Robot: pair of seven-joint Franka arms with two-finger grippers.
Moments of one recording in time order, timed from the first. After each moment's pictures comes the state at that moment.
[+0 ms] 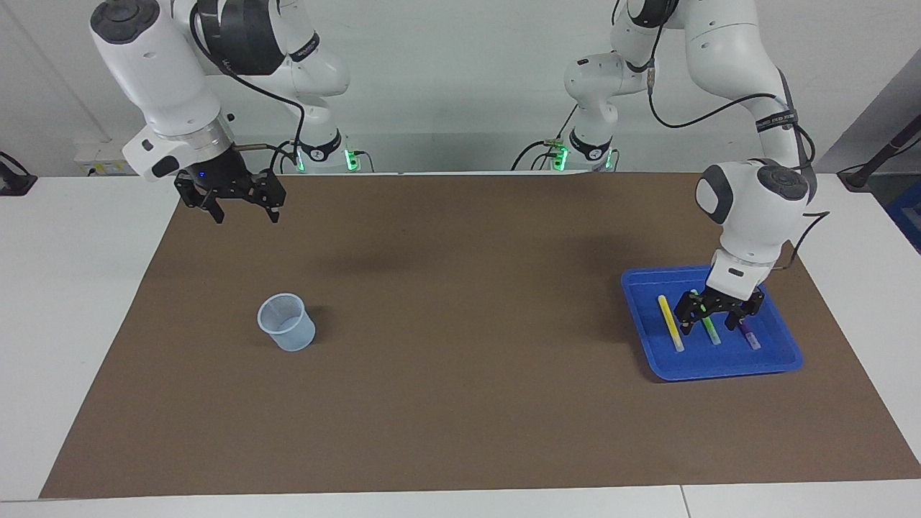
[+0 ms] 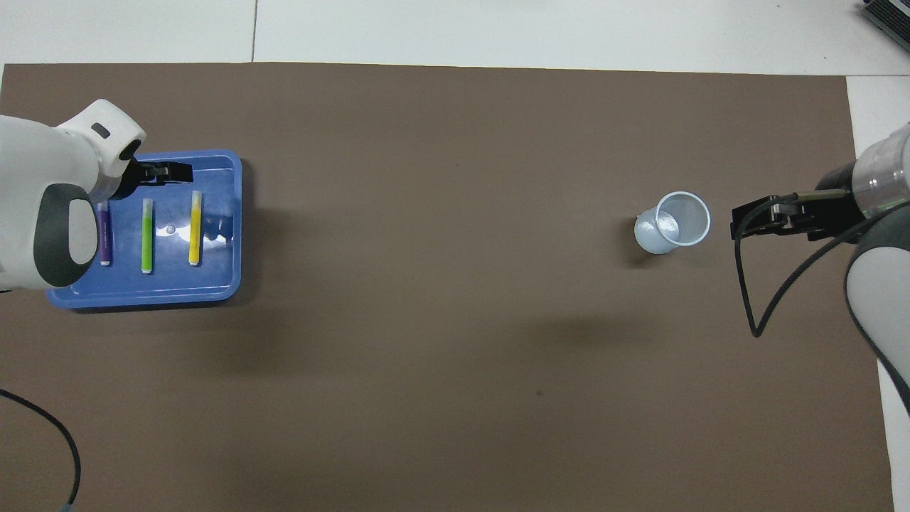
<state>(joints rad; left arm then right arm) 0.13 0.30 -0.13 -1.86 0.08 2.41 -0.04 -0.09 0.01 0.13 -1.66 0.01 1.66 0.08</state>
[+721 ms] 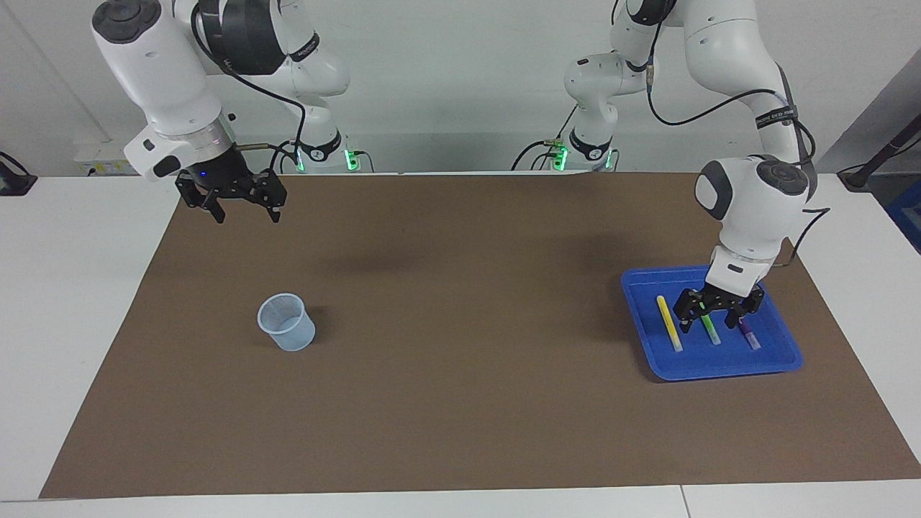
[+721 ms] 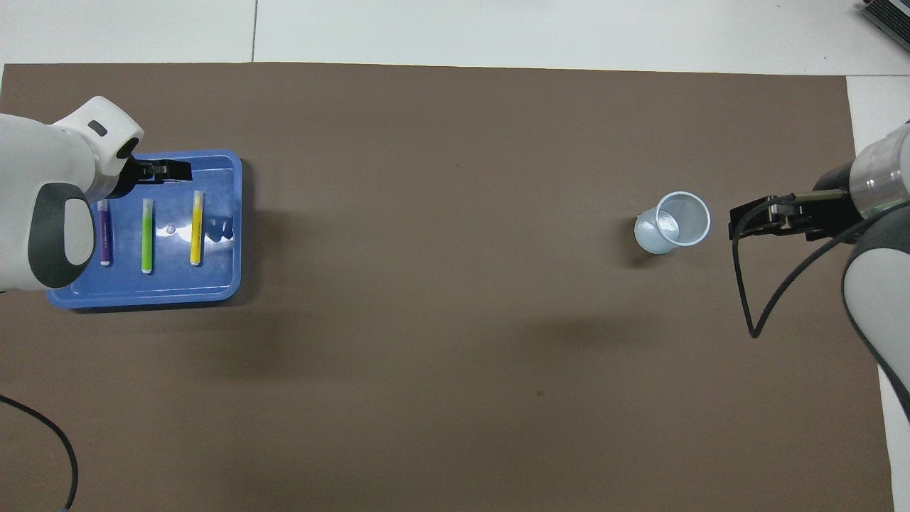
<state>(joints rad) 0.13 0.28 -0.14 -1.86 0.08 2.40 -0.04 -0.09 0.01 0.14 -1.66 0.01 1.66 0.08</state>
